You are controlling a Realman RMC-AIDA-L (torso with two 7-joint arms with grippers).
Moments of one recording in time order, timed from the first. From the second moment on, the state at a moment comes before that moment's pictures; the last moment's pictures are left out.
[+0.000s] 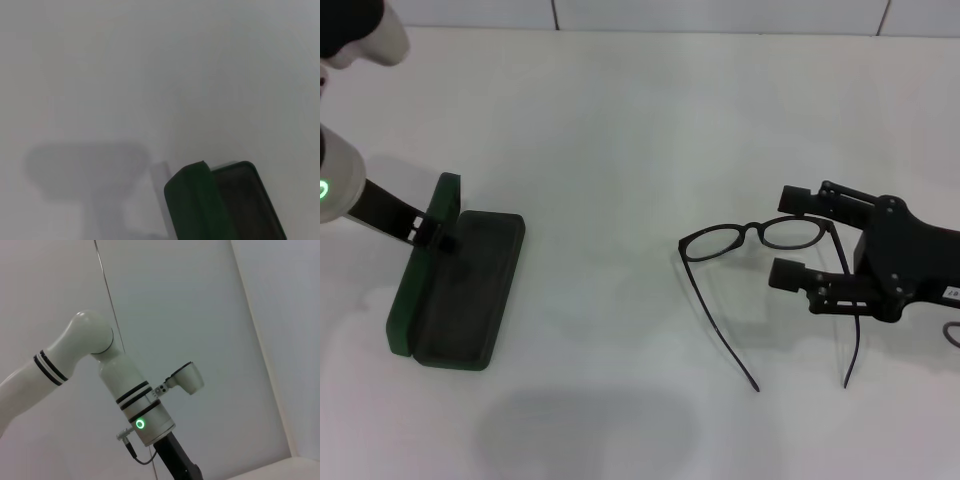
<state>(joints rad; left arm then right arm) -0.39 -2.09 1.37 1.68 2.83 1.67 -2.89 0.42 2.01 -1.26 -0.57 -1.29 -1.67 1.20</state>
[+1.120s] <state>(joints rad) -0.55 -2.09 1.44 1.72 2.83 1.58 -2.56 0.53 2.01 -1.30 -0.57 -1.48 -1.89 1.21</state>
